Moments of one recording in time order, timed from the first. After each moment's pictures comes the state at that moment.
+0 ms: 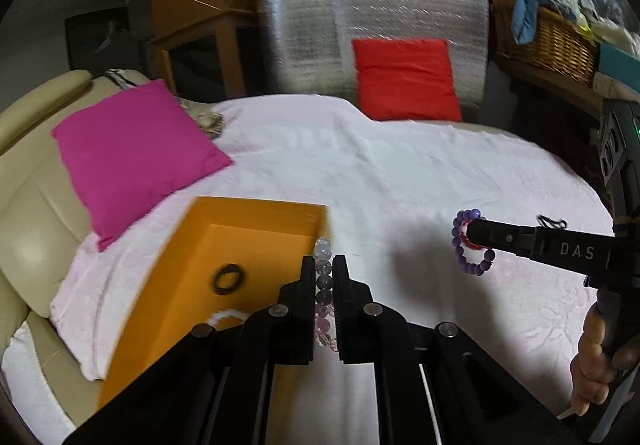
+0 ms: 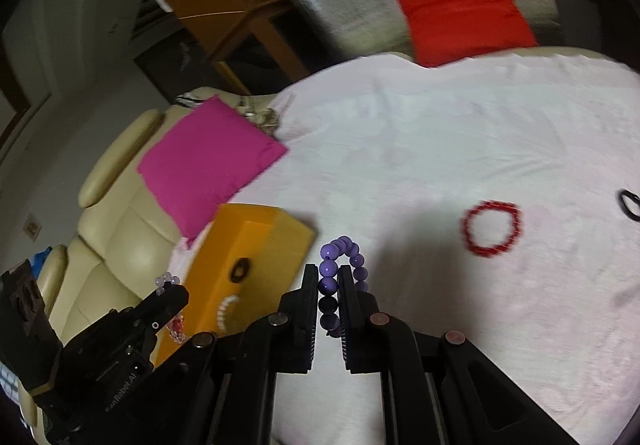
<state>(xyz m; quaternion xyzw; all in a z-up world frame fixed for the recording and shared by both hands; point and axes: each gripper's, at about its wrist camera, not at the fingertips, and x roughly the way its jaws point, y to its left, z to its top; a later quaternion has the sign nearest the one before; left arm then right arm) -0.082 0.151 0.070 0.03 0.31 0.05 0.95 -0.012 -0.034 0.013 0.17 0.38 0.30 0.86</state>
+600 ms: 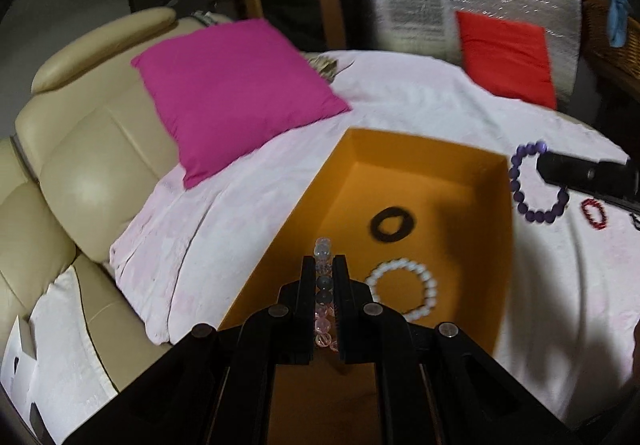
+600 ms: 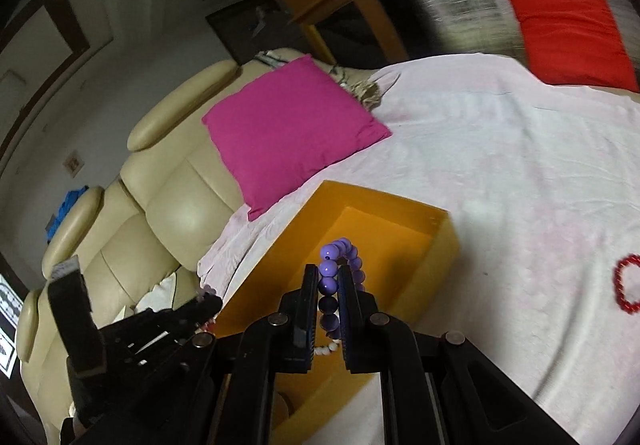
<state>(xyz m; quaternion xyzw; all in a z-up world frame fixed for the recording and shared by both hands) -0.091 0.281 0.024 0.01 0.37 0.18 0.91 -0.007 0.103 0.017 0.10 0.37 0.40 0.83</state>
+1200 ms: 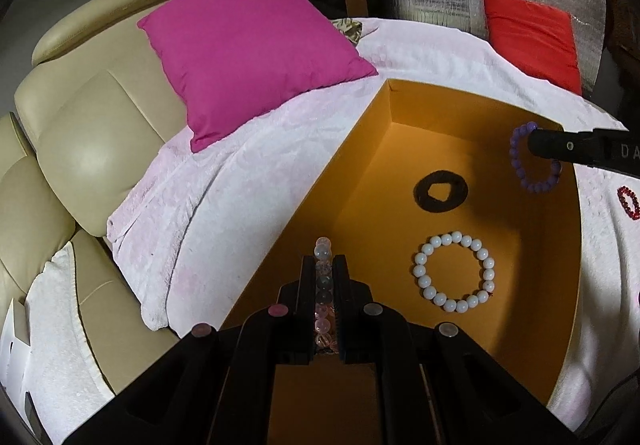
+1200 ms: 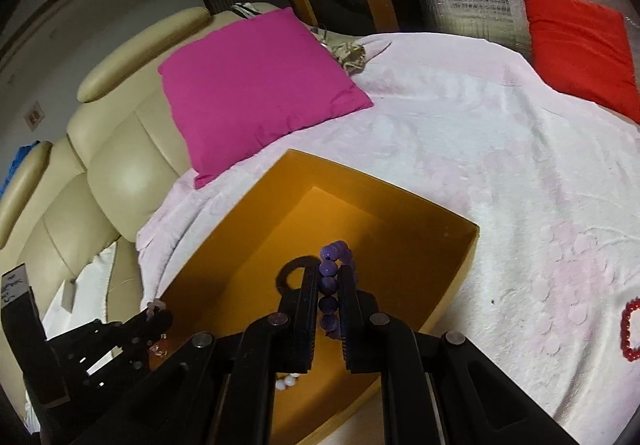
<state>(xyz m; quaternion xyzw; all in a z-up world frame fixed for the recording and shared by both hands) -0.081 0.308 -0.014 0.00 0.41 0.20 0.89 0.034 0.162 -0.020 0.01 0.40 0.34 0.85</state>
